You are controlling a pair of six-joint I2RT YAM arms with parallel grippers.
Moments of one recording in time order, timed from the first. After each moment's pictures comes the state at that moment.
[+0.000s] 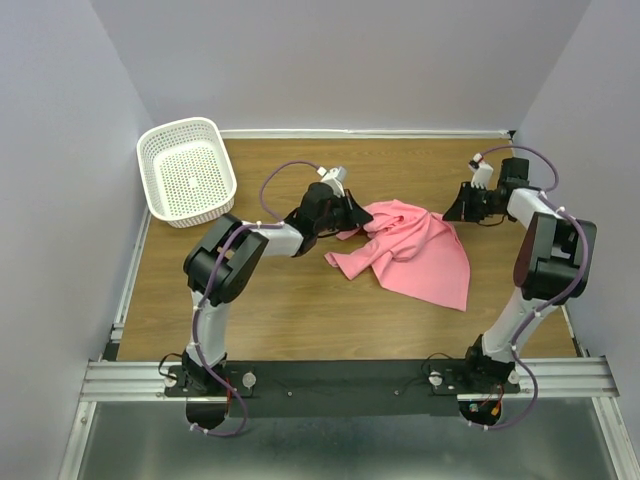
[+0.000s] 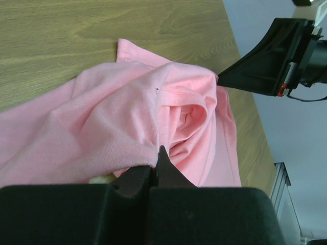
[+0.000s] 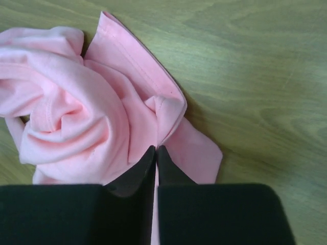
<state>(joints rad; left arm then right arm) -0.63 2.02 1.12 0.60 0.29 -0.79 -0.24 1.87 1.23 -0.44 -0.70 -0.17</state>
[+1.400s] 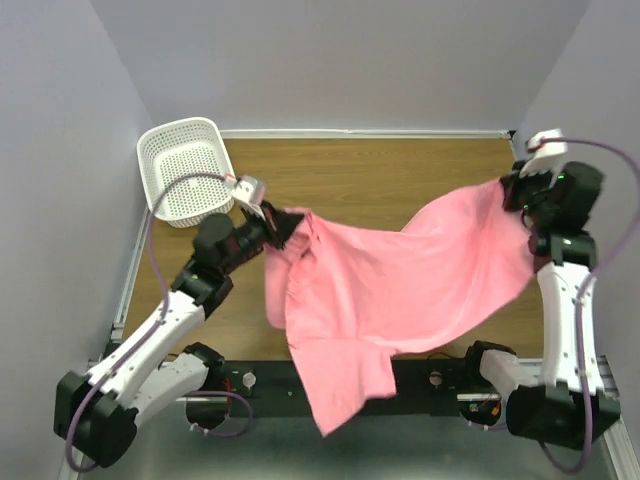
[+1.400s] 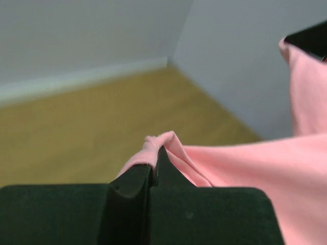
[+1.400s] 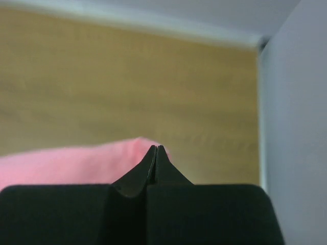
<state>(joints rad) -0.51 0.86 0.81 0.20 0.24 -0.36 -0.23 0.94 1.23 -0.35 -0.34 -0.18</state>
